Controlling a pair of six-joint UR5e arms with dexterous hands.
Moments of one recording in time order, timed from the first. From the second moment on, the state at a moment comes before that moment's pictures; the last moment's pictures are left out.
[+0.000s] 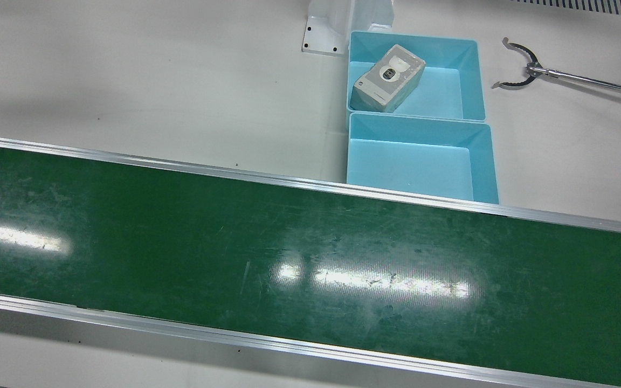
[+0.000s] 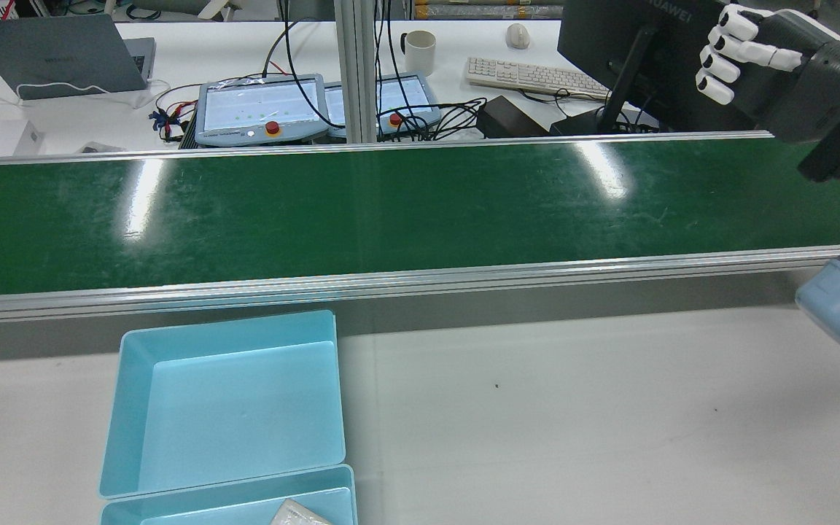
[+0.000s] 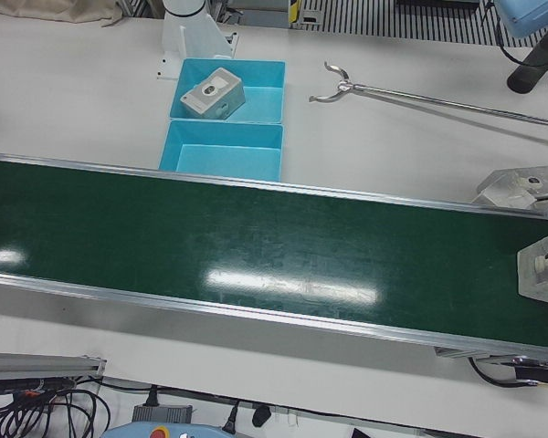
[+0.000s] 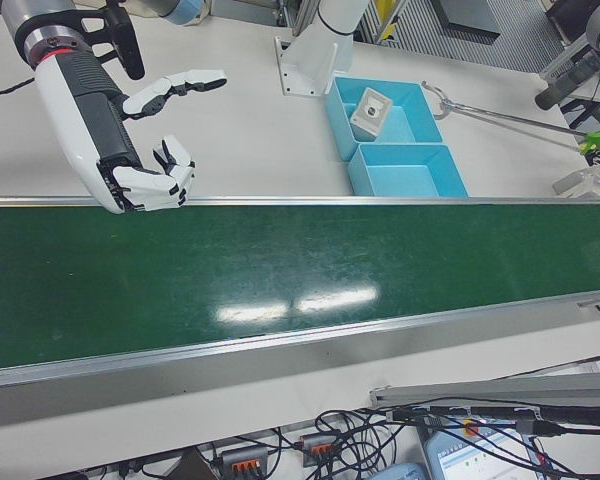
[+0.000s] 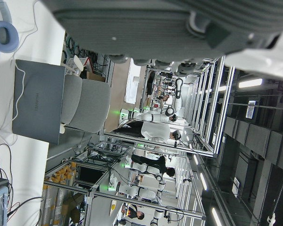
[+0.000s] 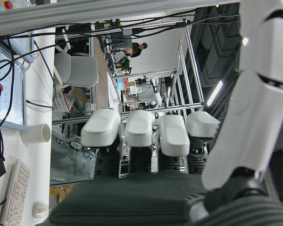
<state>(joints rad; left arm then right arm) -1.81 -1.79 -1.75 0.44 1.92 -0.15 1.24 -1.33 1.99 -3.54 -1.50 0.11</state>
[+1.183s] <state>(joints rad) -1.81 -1.79 -1.75 0.44 1.92 -0.15 1.21 -1.33 1.99 -3.55 -1.50 0.10</state>
